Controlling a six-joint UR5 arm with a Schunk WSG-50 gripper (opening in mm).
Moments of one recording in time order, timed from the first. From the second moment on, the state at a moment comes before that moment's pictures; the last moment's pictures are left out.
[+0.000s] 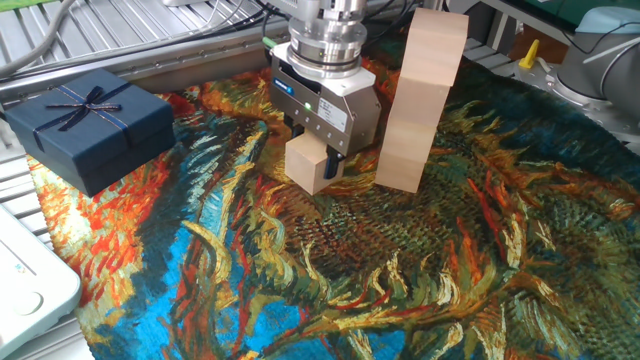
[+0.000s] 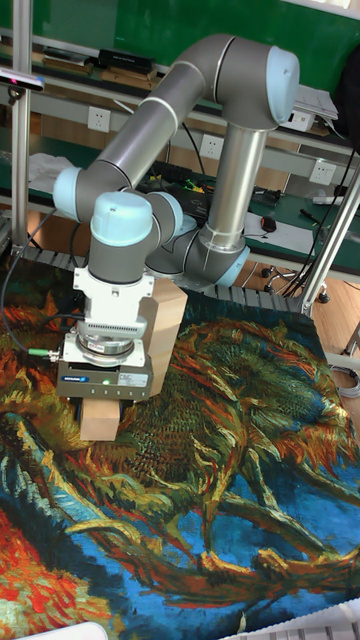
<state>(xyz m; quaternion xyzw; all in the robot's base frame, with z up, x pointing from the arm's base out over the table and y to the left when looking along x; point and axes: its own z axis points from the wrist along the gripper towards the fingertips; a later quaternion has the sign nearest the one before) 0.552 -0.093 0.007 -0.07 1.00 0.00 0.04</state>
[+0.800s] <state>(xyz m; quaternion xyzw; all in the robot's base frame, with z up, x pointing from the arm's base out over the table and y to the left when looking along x) 0.554 -0.092 0.005 -0.06 1.00 0.00 0.04</state>
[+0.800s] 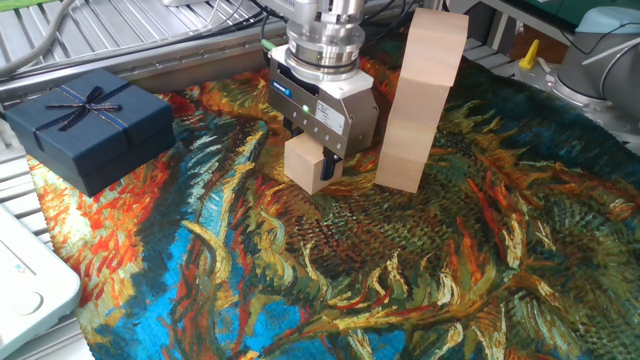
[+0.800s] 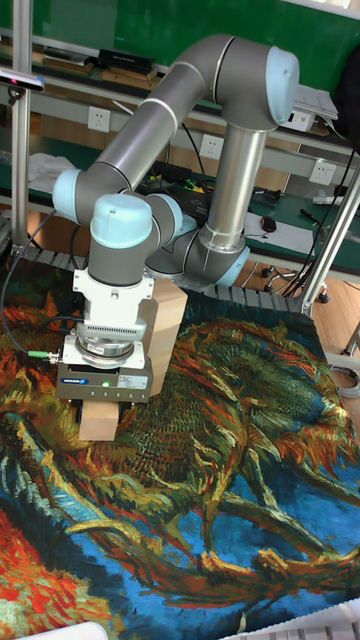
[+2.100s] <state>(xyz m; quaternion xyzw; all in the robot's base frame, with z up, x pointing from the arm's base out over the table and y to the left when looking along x) 0.564 -0.075 0.054 -0.04 1.00 0.02 0.03</state>
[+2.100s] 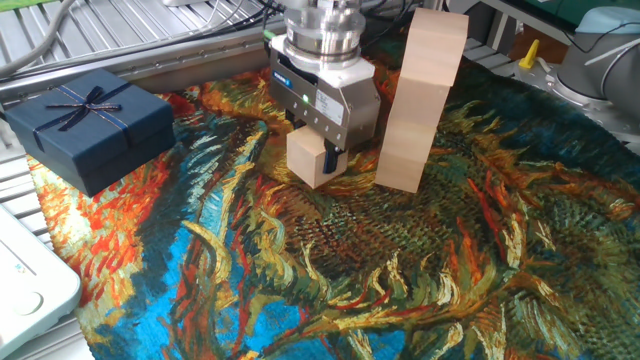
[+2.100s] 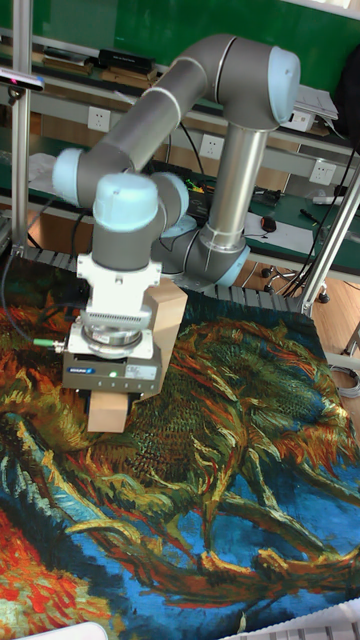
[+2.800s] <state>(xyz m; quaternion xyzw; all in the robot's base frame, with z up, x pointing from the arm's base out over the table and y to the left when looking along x) 0.578 -0.048 0.164 -0.11 0.99 0.00 0.04</state>
